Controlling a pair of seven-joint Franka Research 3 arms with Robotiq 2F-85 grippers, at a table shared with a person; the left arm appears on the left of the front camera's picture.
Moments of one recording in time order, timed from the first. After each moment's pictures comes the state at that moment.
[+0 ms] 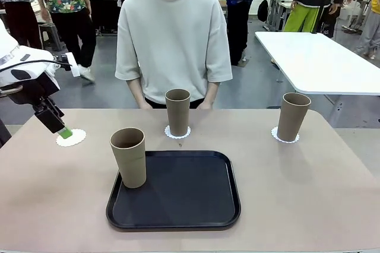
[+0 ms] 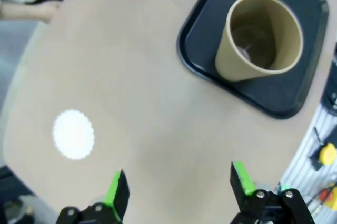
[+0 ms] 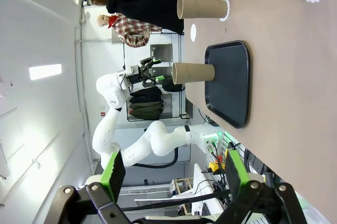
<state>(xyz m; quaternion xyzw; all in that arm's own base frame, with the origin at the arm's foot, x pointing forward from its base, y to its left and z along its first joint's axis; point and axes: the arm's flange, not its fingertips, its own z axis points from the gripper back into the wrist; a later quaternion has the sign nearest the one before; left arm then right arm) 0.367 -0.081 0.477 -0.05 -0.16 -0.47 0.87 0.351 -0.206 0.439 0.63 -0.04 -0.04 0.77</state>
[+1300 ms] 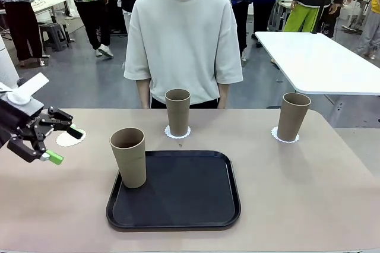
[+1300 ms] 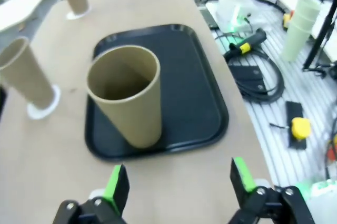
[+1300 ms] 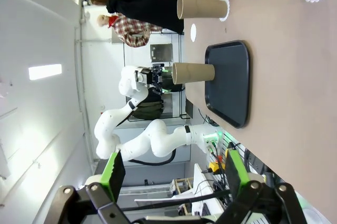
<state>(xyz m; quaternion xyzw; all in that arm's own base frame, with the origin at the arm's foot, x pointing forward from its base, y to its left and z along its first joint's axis) 0.365 -0.029 0.386 -0.34 -0.30 -0.67 0.59 0.351 -0.206 0.439 0.63 -0.04 -0.04 0.77</state>
